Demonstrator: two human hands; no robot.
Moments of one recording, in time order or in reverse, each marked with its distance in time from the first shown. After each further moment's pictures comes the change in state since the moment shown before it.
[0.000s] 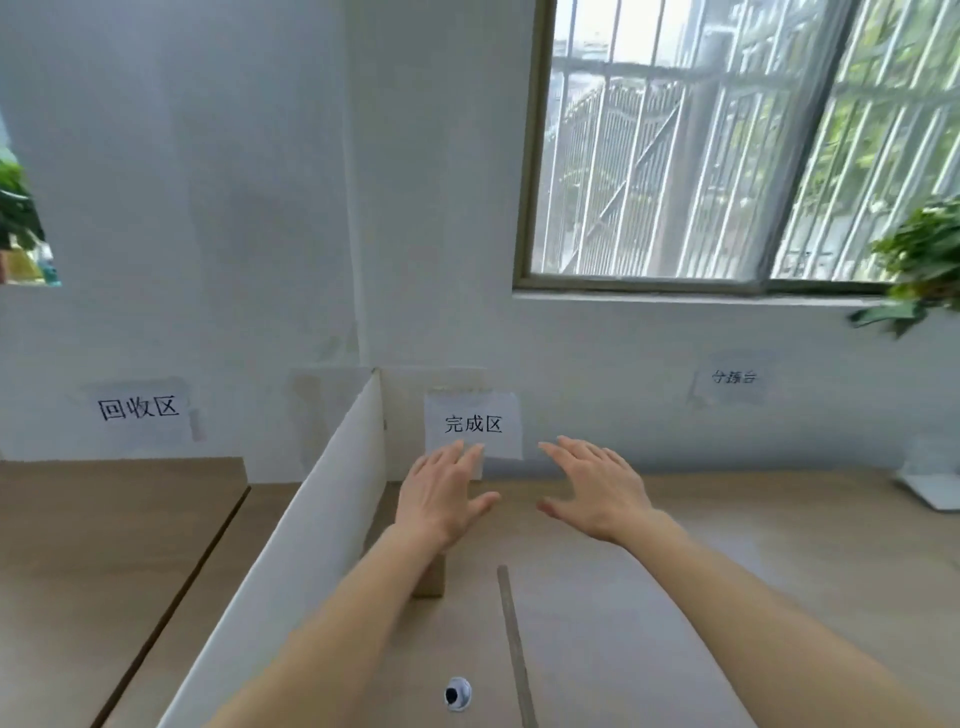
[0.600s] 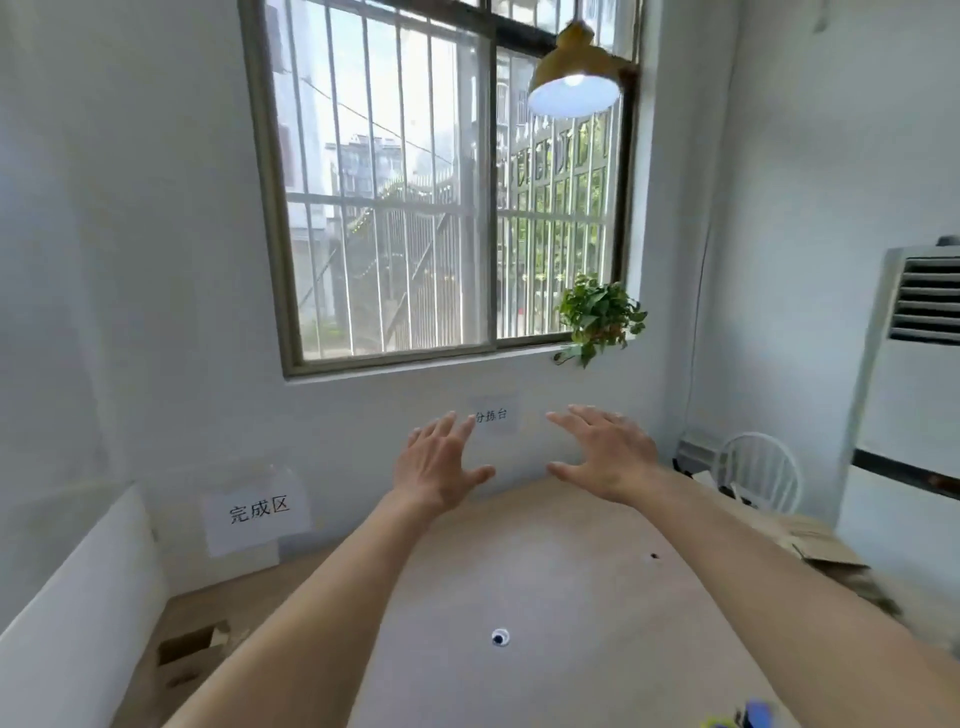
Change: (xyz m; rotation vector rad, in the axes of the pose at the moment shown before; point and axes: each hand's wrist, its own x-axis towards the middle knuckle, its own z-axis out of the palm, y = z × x) left_hand -0.085 0.411 -0.101 -0.094 0.059 0.396; right_hand -0.354 0.221 -0.255 -0.148 0.249 0.413
